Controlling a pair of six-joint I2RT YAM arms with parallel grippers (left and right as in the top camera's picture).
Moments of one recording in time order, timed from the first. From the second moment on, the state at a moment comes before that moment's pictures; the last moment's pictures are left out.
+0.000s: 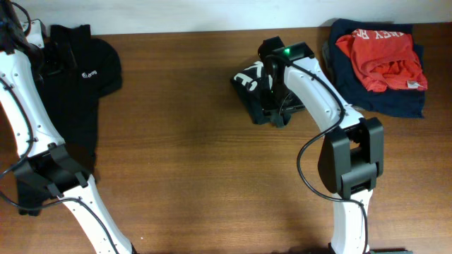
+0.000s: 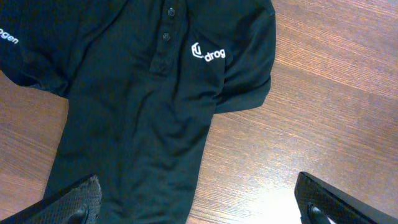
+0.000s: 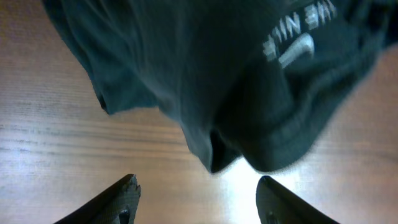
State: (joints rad) left arm 0.38 2.43 2.82 -1.55 0.08 0.06; right arm 0.31 2.20 1.94 -1.32 0.08 0.21
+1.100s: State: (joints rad) left arm 0.38 2.43 2.82 -1.55 0.08 0.06; right arm 0.31 2.20 1.78 -1.11 -0.04 0.16
